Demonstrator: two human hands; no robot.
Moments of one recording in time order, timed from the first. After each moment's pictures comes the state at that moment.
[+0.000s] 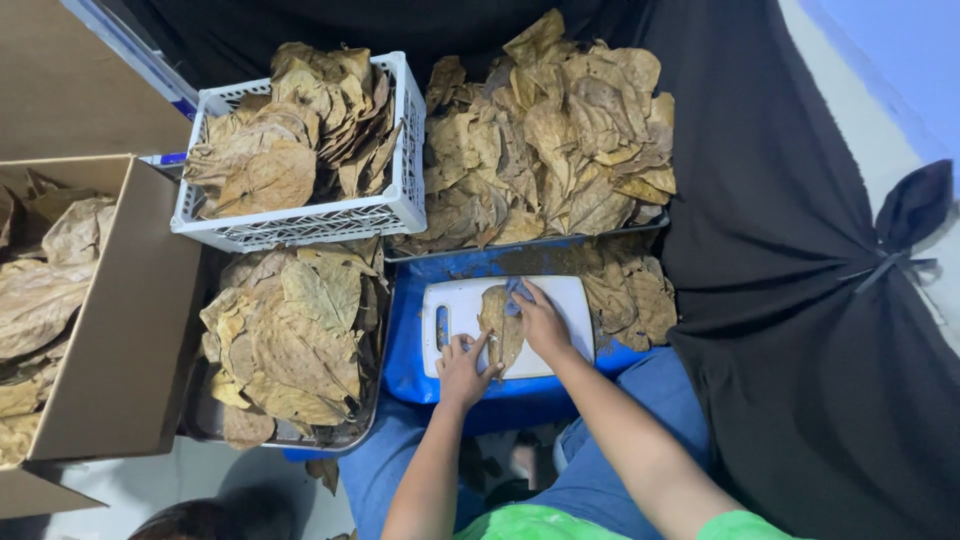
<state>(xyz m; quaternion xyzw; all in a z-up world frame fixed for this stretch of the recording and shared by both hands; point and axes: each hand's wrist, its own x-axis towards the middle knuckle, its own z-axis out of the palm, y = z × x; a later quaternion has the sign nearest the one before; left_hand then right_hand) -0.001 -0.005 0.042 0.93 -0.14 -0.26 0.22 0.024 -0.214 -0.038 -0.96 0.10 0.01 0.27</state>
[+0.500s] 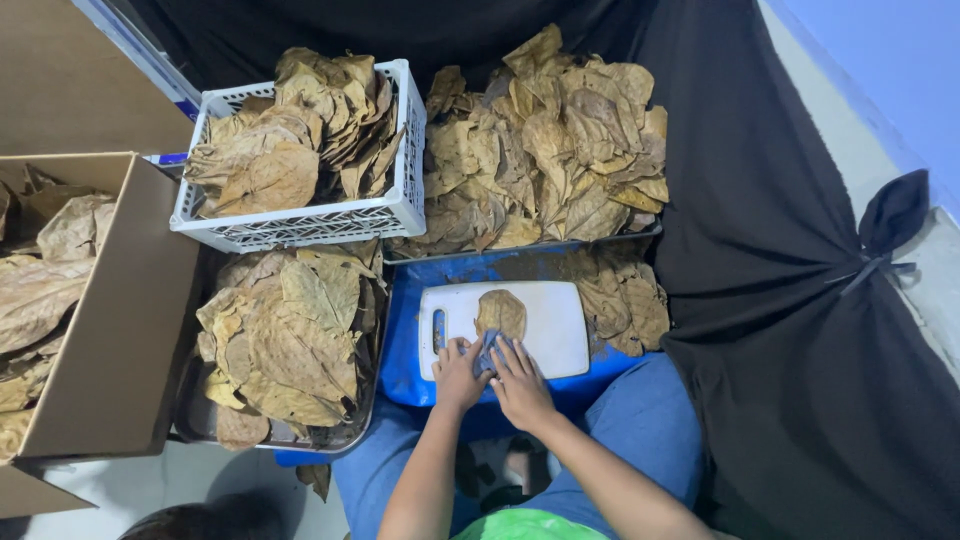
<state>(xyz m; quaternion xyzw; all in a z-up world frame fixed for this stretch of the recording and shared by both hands) -0.004 -0.003 0.049 0.93 -0.14 -0.26 0.20 -0.077 -0.138 0.035 -0.97 0.00 0.14 0.19</state>
